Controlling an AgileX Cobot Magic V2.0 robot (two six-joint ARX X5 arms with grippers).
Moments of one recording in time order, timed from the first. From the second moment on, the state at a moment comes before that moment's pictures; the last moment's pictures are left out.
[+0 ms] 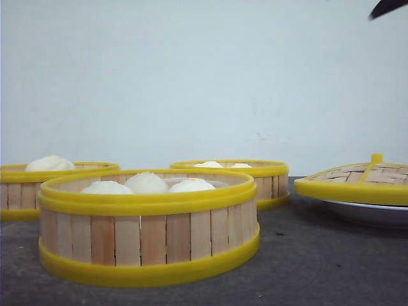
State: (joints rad) left arm -0.08 0.68 0.77 -0.28 0.19 -0.18; right arm 0.16 1.20 1.25 -0.54 -0.29 0.19
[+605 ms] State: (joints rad) left arm -0.20 0.68 0.77 -0.29 0.24 -0.18; right arm 0.26 1.87 1.49 -0.45 -0.18 0.21
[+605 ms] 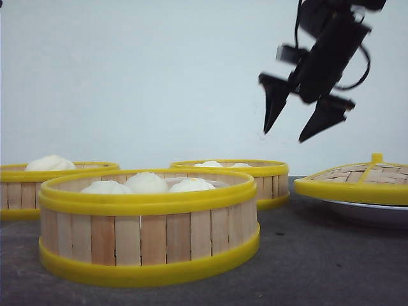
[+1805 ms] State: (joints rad) left arm -0.22 0.68 0.77 -0.31 0.24 -0.18; right arm 0.30 2.01 1.50 -0.36 0.01 0.40
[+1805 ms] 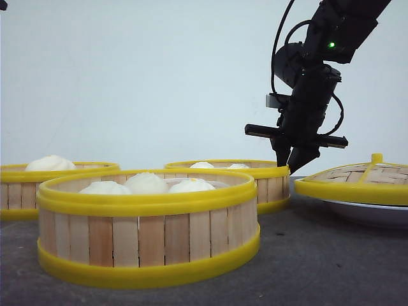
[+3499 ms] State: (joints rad) left arm -0.22 0.53 0.77 -0.51 0.24 -0.14; right arm 0.59 1.60 1.32 -0.57 -0.16 0.11
